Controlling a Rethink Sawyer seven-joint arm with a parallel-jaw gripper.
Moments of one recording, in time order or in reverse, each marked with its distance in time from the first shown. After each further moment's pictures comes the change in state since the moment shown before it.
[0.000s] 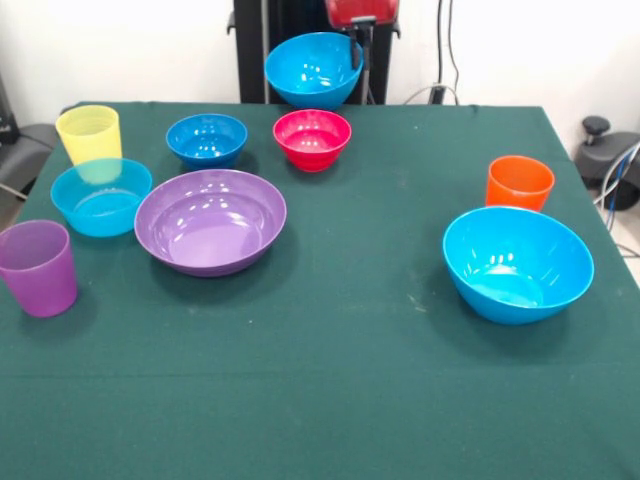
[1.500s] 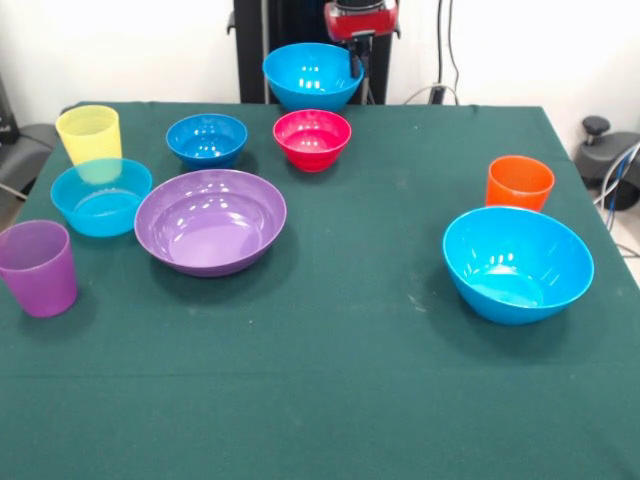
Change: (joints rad) arm -0.006 -0.052 0.072 -0.070 -0.029 0.289 0.000
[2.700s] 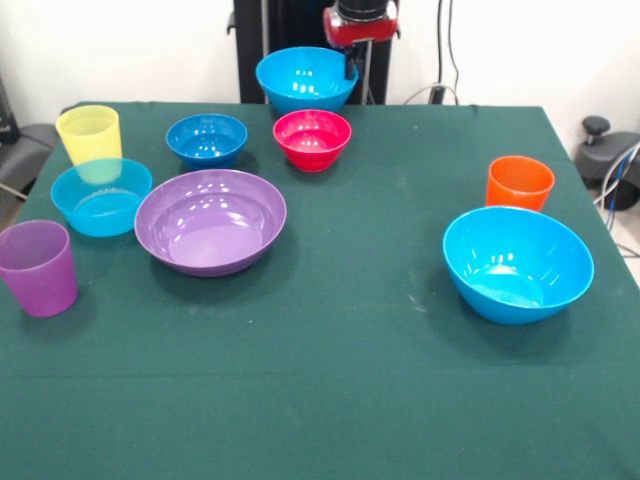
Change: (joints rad) arm 0.062 -0.112 0.062 -0.087 0.001 0.372 0.000
